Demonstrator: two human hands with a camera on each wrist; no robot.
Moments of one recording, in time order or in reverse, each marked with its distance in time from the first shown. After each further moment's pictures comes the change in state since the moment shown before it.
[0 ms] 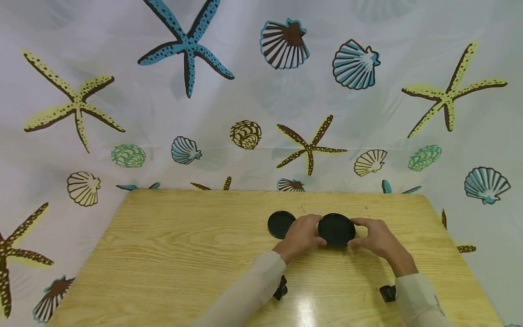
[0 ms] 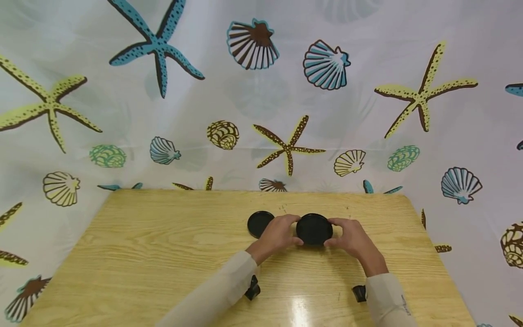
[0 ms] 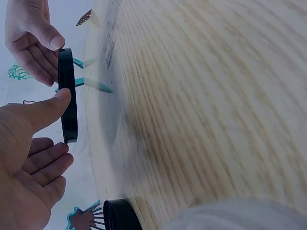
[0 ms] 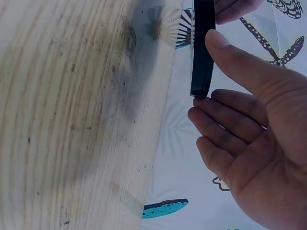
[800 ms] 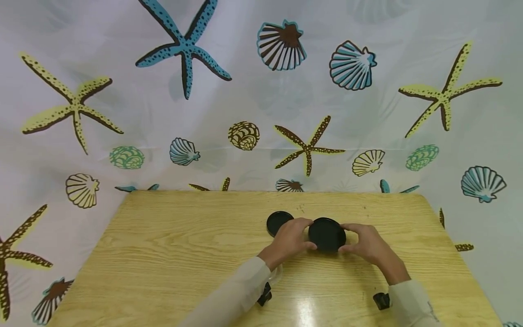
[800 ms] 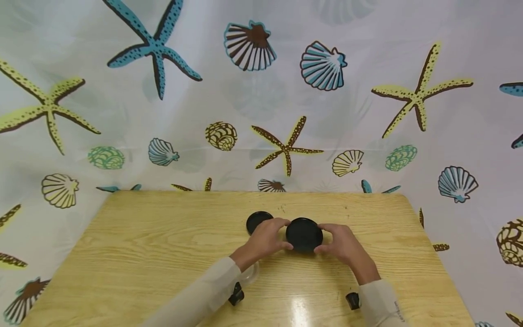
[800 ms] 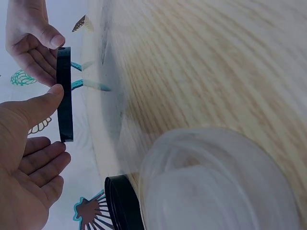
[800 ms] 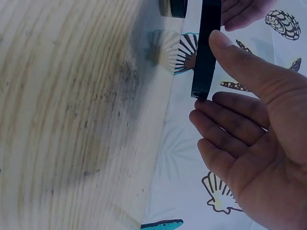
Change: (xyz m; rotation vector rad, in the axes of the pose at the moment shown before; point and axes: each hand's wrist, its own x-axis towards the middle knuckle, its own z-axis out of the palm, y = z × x) left_hand -0.027 -0.013 -0.014 0.036 0.015 0.038; right_hand -0.007 -0.018 0.014 0.054 -0.024 0.004
